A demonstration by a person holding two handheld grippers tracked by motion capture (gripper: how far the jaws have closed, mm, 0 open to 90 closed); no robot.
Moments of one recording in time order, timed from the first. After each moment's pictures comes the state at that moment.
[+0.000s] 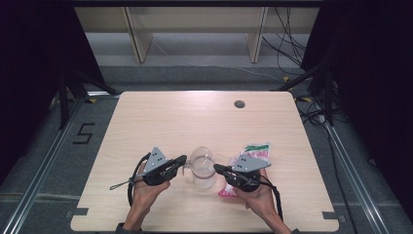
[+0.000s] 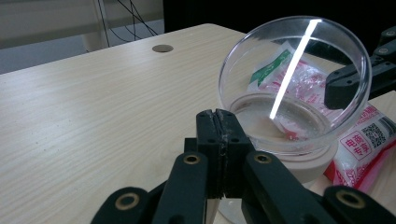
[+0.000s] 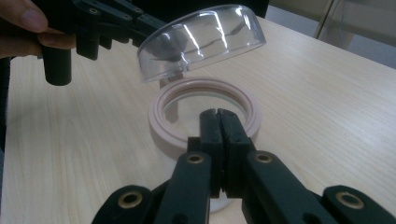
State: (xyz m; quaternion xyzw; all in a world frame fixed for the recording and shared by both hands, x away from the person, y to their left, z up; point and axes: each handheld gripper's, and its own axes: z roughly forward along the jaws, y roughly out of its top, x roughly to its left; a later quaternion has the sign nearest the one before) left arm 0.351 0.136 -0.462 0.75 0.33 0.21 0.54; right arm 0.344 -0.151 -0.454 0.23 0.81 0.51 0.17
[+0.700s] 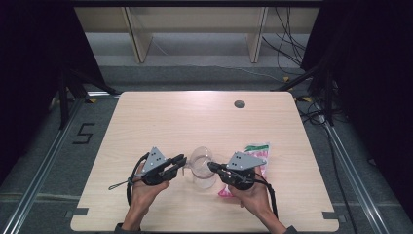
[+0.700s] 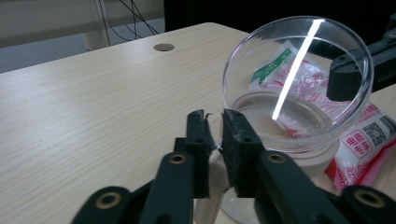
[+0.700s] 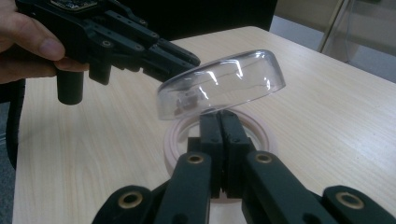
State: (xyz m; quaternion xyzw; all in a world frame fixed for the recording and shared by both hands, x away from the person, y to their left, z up) left arm 0.351 0.140 -0.461 0.75 0.33 0.21 0.54; right arm 0.344 -0.135 -0.444 0.22 0.80 0.53 0.17
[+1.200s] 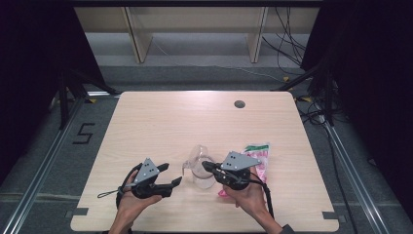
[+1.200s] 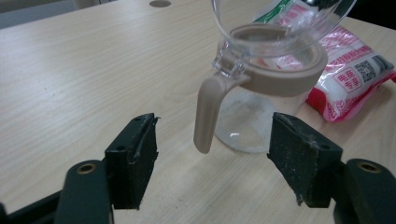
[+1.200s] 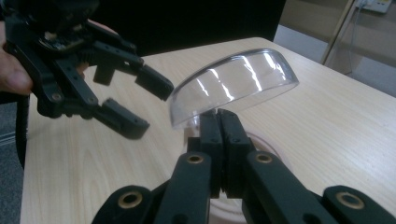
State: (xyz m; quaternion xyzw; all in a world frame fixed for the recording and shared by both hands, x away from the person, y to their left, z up) left arm 0.326 0.161 -0.475 0.78 0.34 0.18 0.49; right arm 0.341 -0.121 -0.435 0.21 0.80 0.53 0.17
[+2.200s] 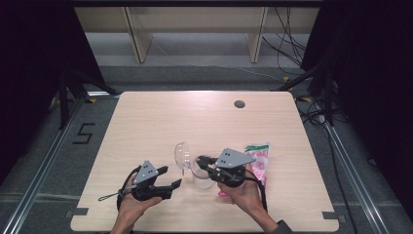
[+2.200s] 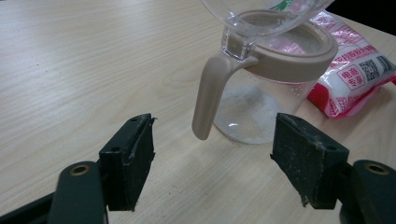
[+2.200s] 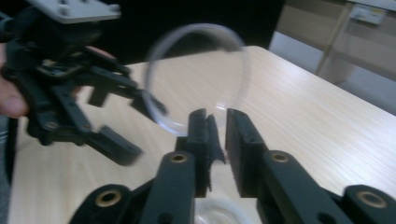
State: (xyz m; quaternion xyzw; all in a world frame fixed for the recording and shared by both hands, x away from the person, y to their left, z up) left arm 0.325 0.164 -0.485 0.77 0.37 0.16 0.49; right arm 0.346 -0.112 -0.426 0.20 0.80 0.53 0.18
